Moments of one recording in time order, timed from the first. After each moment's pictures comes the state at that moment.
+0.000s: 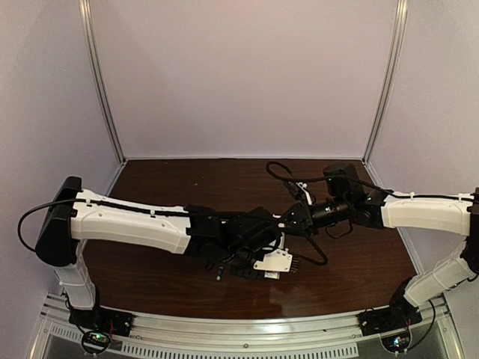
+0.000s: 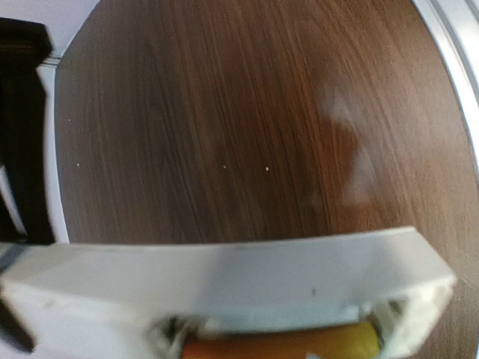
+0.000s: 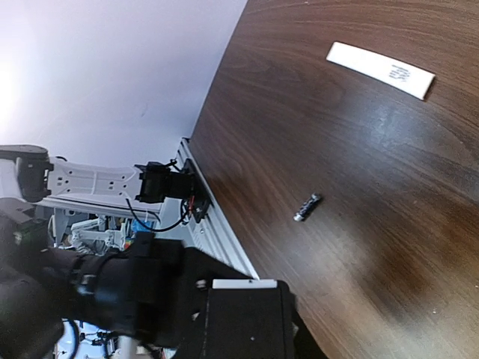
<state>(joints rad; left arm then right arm) -1.33 1.84 1.42 -0.54 -0.27 0.69 0.68 1.37 0.82 -0.04 -0.76 0.72</state>
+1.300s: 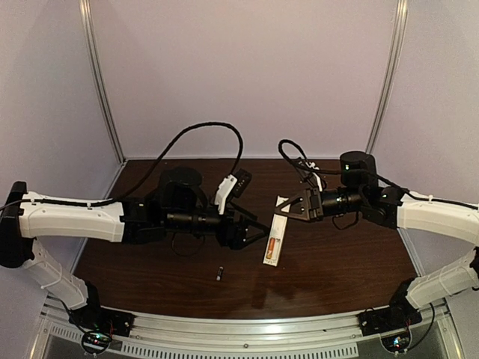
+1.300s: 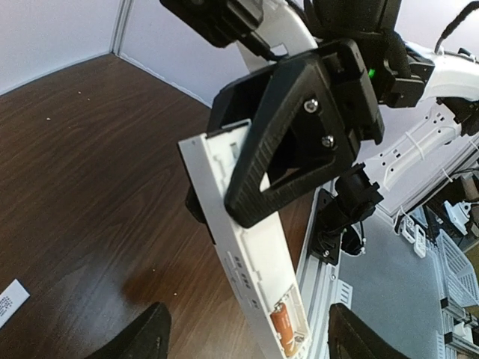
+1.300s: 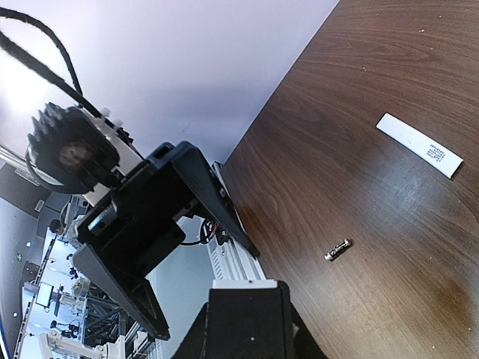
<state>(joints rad) -1.10 1.44 0.98 0.15 0.25 -0.36 0.68 1.24 0.83 0.05 -0.77 0.69</state>
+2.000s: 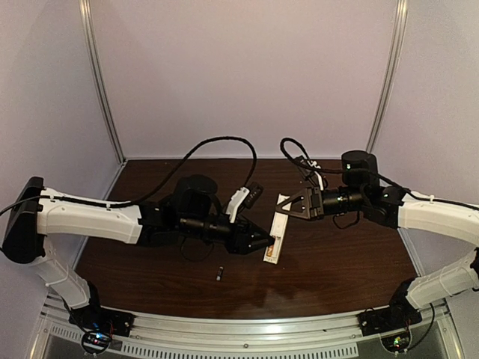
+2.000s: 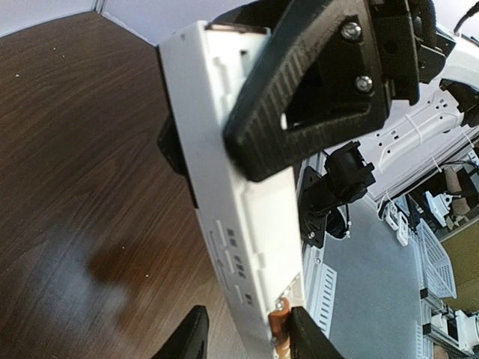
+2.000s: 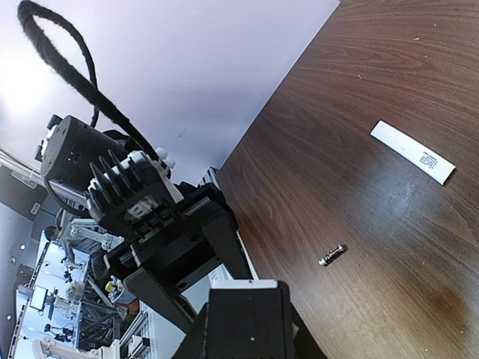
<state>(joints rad) -1.10 1.56 0.99 0.17 0.36 -0.46 0.68 1.23 0.83 0.05 -0.76 0.68</state>
